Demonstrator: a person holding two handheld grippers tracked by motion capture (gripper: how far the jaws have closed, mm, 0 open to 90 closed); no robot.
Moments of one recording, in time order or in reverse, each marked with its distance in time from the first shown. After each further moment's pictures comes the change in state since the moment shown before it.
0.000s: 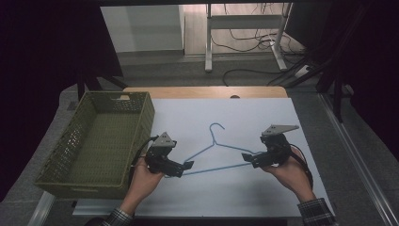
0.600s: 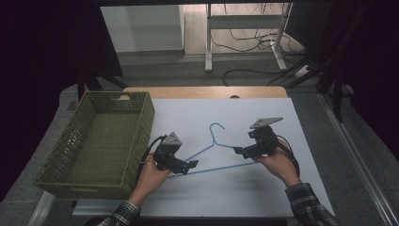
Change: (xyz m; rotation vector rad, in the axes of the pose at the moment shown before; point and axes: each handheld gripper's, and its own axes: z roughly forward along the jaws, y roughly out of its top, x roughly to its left) left arm 0.016 -0.007 0.036 0.045 -0.009 0.003; right arm -0.013 0.016 0.043 0.036 0.045 -0.030
